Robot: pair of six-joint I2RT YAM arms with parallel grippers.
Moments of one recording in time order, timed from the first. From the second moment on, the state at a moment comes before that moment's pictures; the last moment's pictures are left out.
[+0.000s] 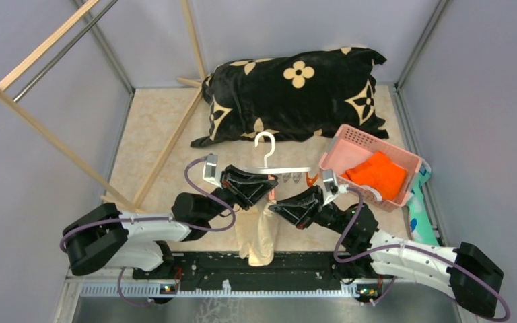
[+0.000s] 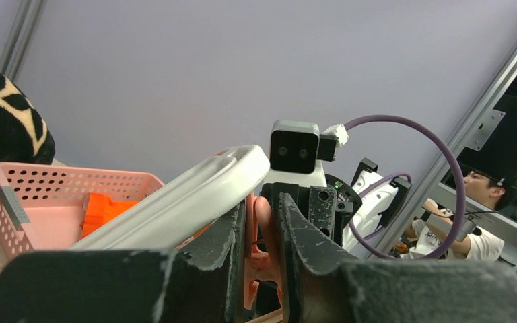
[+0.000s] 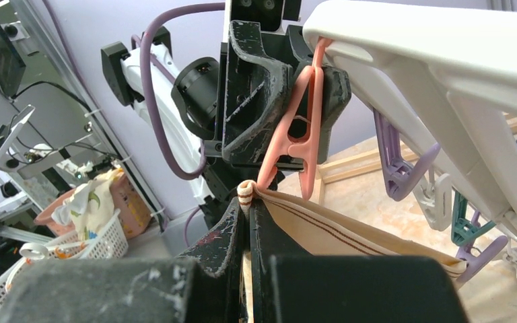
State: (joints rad) left arm -1.06 1.28 0.38 1.51 0.11 -0.68; right arm 0.99 0.72 0.11 1.08 -0.27 0.58
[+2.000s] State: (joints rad) left arm -1.06 1.29 0.38 1.51 0.16 -0.72; right arm 0.99 0.68 0.10 1.03 -0.25 0.59
